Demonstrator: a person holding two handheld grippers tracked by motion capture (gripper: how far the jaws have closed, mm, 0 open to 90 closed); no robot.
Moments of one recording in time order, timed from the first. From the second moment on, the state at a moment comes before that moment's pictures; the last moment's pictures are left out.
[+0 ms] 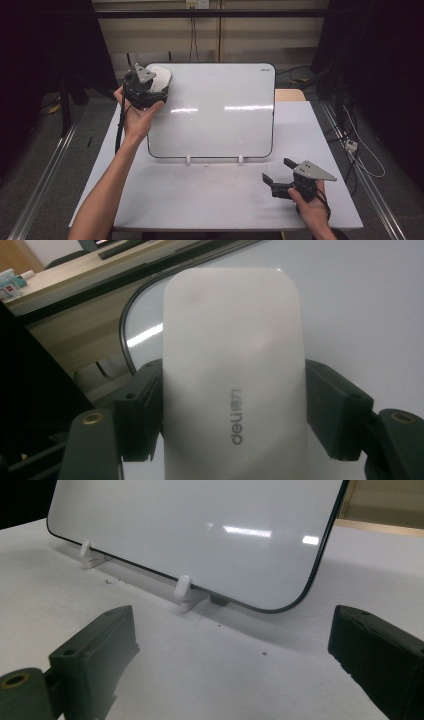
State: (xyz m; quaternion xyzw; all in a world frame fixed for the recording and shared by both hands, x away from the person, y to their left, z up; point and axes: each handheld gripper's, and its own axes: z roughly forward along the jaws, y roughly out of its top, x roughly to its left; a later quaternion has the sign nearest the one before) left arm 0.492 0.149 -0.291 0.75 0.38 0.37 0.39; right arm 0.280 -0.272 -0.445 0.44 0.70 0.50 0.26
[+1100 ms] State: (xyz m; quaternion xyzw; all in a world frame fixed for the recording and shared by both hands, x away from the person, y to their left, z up) left arm 0.488 0.141 -0.298 0.78 0.35 0.38 0.34; right arm 0.279 -0.271 -0.445 0.44 0.70 0.50 0.26
